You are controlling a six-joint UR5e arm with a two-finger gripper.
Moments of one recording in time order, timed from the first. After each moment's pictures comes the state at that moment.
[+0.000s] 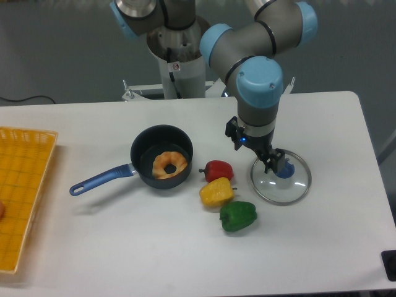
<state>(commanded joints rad) 2.60 -1.86 -1.59 -1.21 1.61 1.31</state>
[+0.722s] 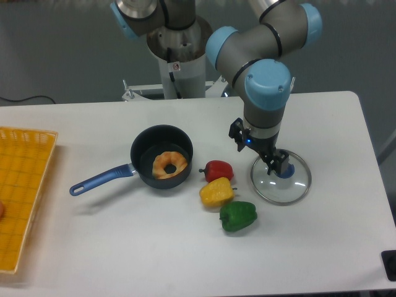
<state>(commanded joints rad) 2.62 -1.90 -1.58 -1.20 1.60 1.31</state>
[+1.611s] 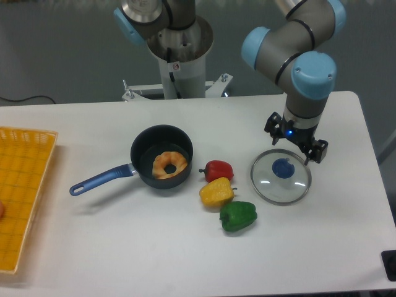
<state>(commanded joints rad) 2.78 -1.90 -1.65 -1.13 1.60 1.55</state>
